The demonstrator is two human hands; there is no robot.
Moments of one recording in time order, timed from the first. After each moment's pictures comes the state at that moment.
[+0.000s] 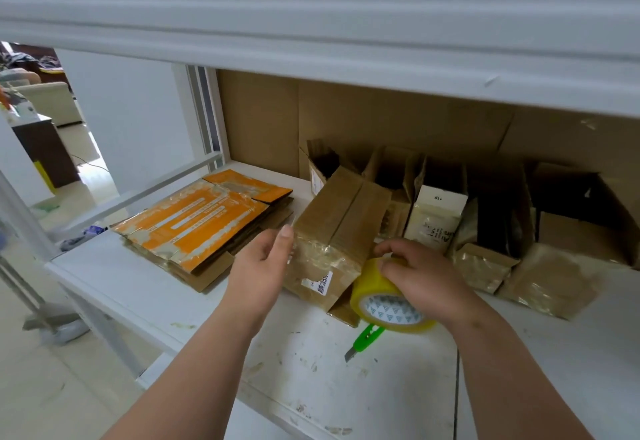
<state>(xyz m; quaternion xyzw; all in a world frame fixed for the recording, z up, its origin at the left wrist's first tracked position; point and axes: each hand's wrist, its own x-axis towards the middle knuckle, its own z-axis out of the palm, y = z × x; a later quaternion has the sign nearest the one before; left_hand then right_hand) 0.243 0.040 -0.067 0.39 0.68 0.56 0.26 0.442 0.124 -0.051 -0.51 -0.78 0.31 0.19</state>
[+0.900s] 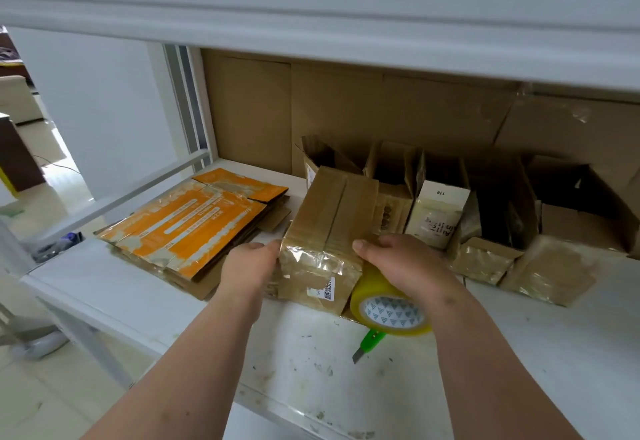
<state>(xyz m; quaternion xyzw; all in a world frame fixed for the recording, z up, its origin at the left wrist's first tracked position) 0.201 0.065 -0.076 0.23 0.72 0.54 0.36 0.391 0.122 -0.043 -0.62 -0.72 0.28 0.11</state>
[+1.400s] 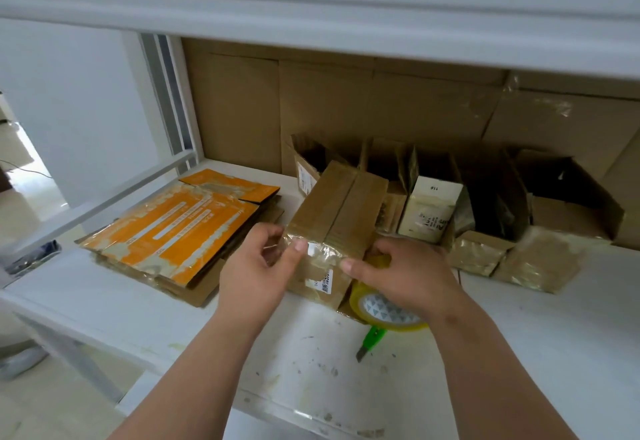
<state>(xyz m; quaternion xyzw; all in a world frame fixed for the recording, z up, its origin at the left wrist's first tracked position) 0.202 0.049 -0.091 0.47 0.68 0.53 0.19 0.396 0.105 -0.052 -0.57 -0.79 0.17 0.16</state>
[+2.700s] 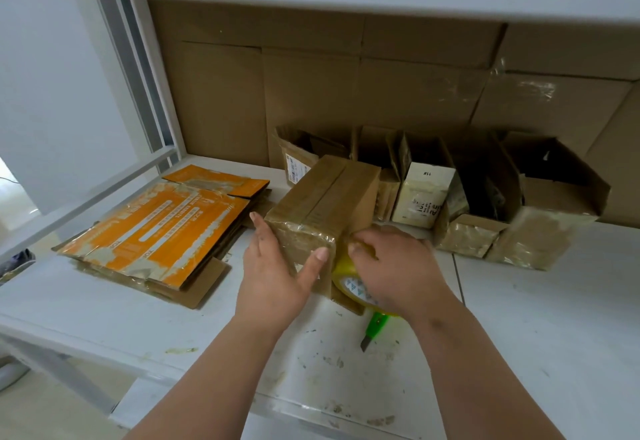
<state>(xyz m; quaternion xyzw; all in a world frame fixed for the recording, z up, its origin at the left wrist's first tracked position) 0.211 0.061 -0.109 0.55 0.71 0.40 0.19 0.370 0.089 -0.060 -0.59 -0.79 0.09 0.14</state>
